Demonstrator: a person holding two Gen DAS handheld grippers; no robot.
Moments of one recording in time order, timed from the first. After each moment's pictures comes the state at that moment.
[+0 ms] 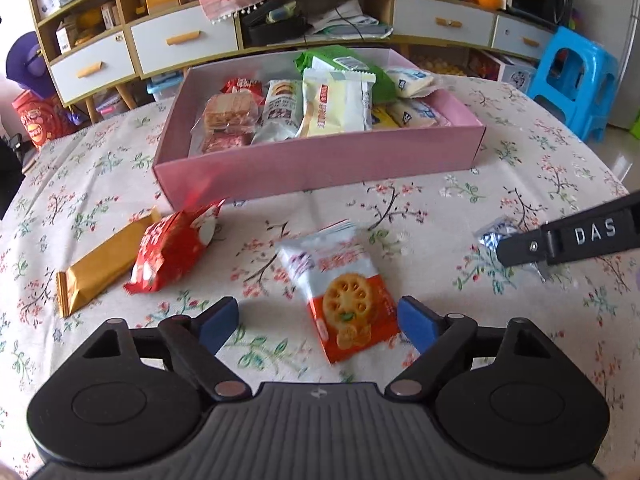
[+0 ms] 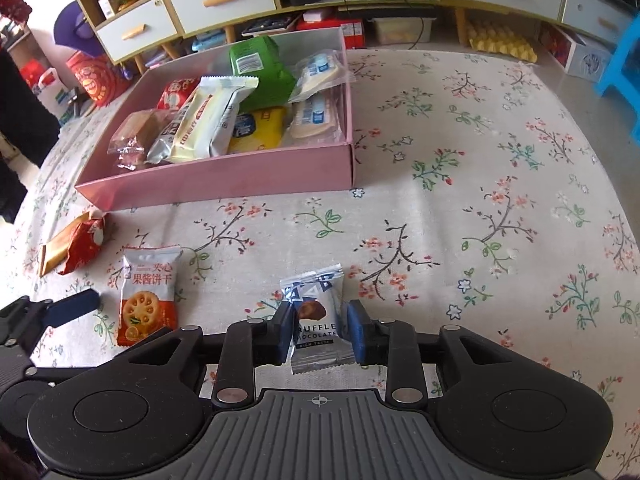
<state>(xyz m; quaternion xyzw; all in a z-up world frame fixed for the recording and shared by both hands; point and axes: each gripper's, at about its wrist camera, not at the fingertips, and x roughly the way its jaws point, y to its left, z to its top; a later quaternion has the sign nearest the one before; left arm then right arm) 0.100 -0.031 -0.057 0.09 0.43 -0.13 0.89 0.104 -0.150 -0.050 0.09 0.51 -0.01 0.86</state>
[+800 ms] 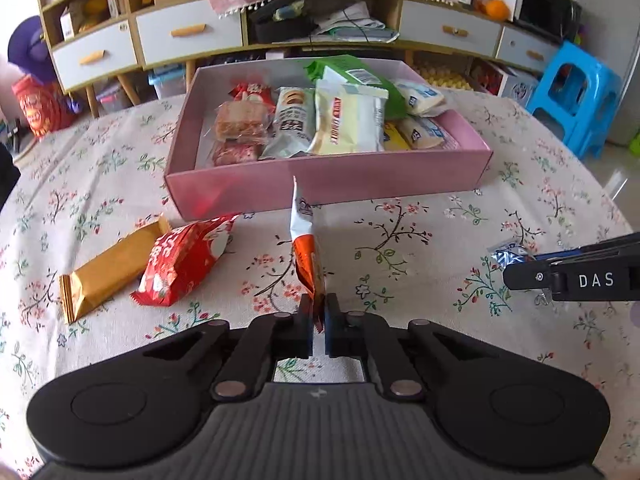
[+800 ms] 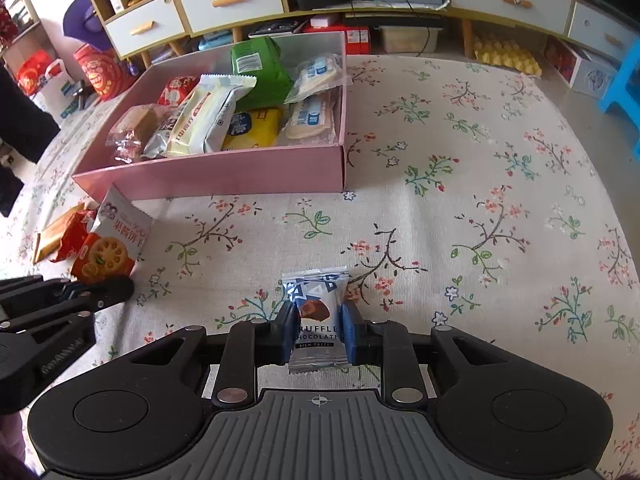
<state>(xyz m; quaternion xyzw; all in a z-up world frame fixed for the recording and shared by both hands) 0.108 -0.019 -0.047 0.06 0.44 -0.14 0.88 0.100 -0.156 -0.051 0.08 0.50 0.00 0.86</state>
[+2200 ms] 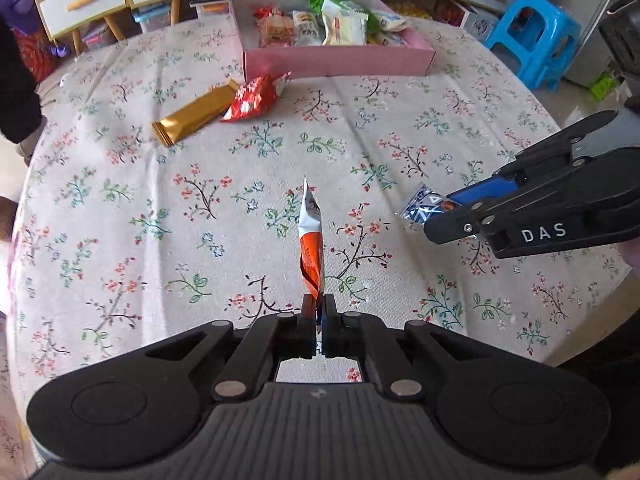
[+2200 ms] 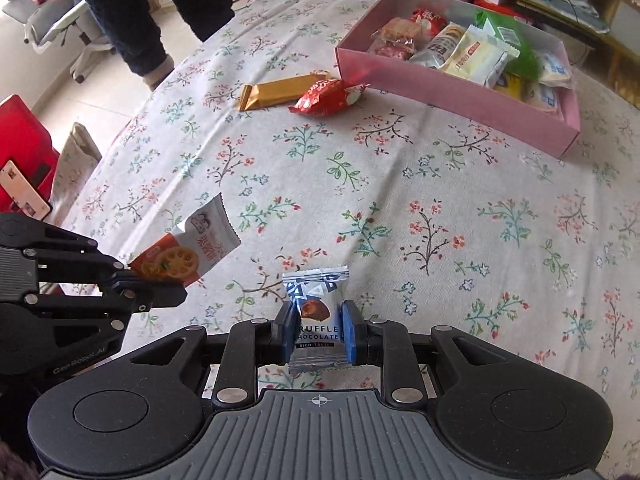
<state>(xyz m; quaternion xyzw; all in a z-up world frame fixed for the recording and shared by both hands) -0.007 0.077 -0.002 0.07 0.54 -0.20 0.82 0.022 -0.011 0.002 -0.03 0.56 0.18 0.80</state>
